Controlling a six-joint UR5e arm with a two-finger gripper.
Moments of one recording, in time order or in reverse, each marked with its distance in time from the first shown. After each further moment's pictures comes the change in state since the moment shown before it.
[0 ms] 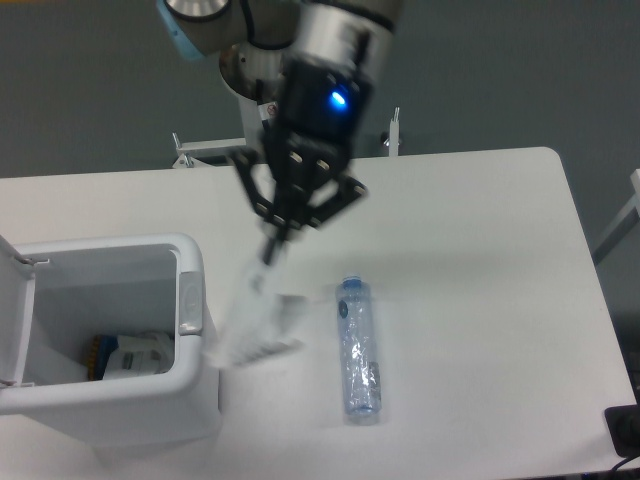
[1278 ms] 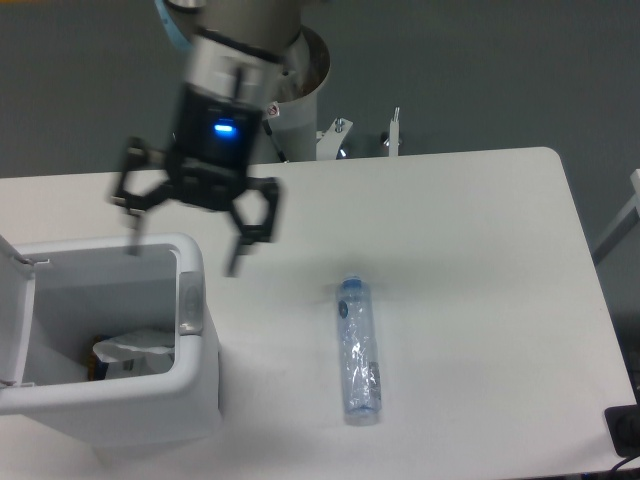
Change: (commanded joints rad) arm 0.197 -0.103 -0.037 0.002 0.104 0.035
